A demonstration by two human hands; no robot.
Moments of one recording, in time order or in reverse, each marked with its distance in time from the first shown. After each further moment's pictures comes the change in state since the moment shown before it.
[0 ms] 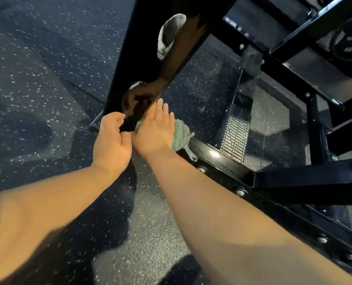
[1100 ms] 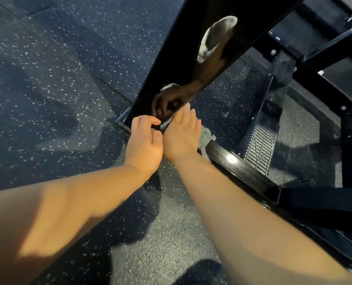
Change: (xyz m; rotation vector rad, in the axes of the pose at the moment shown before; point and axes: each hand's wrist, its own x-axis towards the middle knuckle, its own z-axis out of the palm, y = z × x) left_hand -0.003 0.014 0.006 0.015 -0.005 -0.025; right_hand -0.006 0.001 -0.007 0.049 -0.086 0.004
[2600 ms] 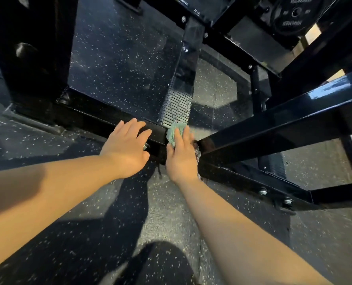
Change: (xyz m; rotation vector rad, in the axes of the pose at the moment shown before) left_hand -0.057 0.067 0.099 0.867 -0.705 0.427; right_hand -0.104 0.200 0.033 0.296 0.217 0.254
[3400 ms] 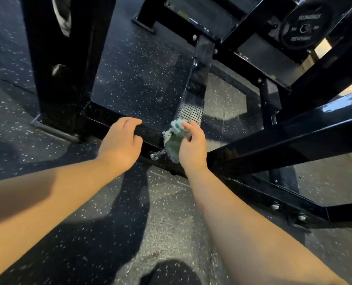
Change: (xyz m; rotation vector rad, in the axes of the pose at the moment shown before) left_hand -0.003 -0.030 -0.011 -0.548 0.375 -0.214; right_hand 0.019 -0.043 -0.033 0.654 0.129 0.141
